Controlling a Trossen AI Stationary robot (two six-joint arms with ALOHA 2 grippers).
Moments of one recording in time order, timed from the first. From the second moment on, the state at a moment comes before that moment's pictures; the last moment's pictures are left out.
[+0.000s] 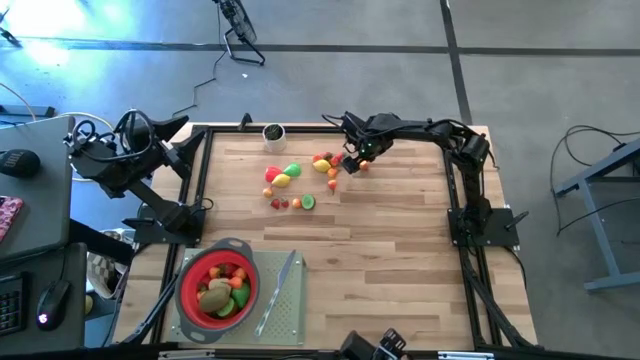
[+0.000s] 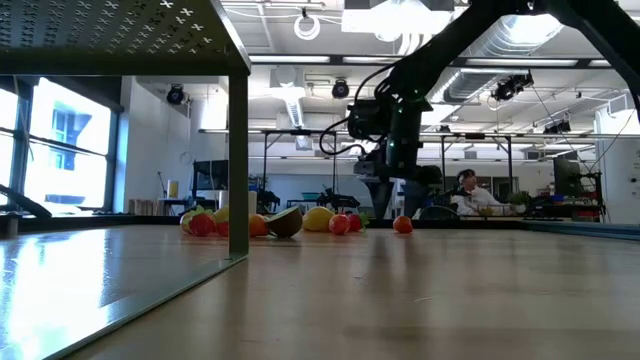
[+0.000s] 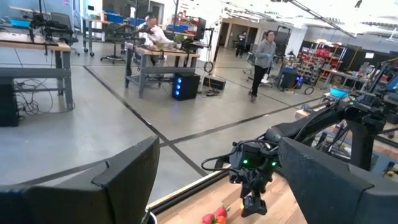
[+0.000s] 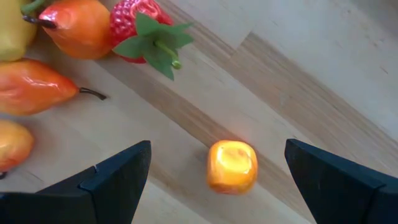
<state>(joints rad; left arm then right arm) -0.63 0.61 1.21 -0.68 -1.45 -0.35 -0.60 2.02 1.43 -0.79 0.00 0.34</state>
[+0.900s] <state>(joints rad) -0.63 0.61 1.21 -0.76 -1.43 -0.35 -0.60 2.02 1.43 -0.82 -0.01 0.24</state>
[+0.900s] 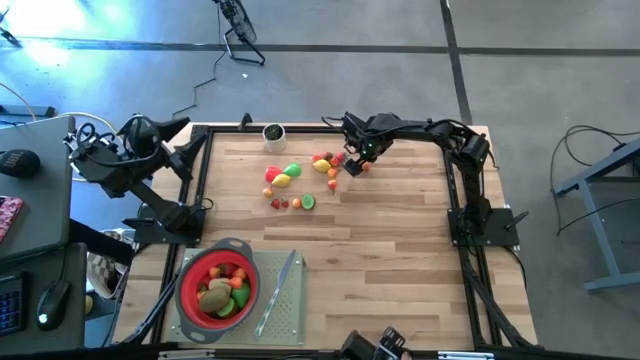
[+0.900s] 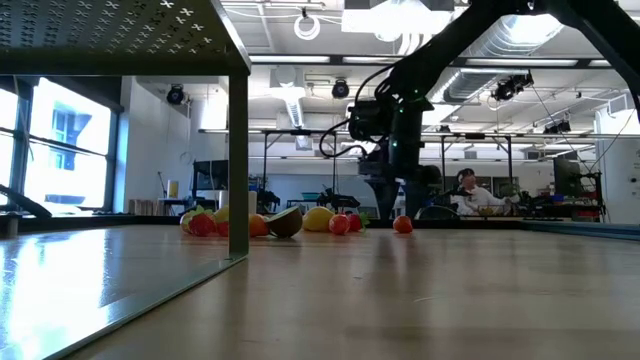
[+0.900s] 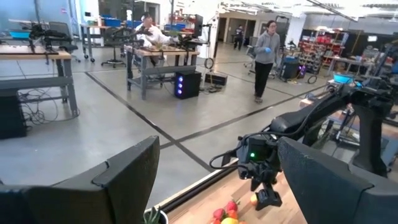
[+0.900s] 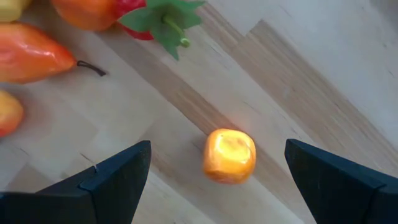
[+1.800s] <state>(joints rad) -0.64 0.61 1.21 -0.76 -1.43 -0.37 -0.59 2.07 1.43 -0.80 0.00 0.22</state>
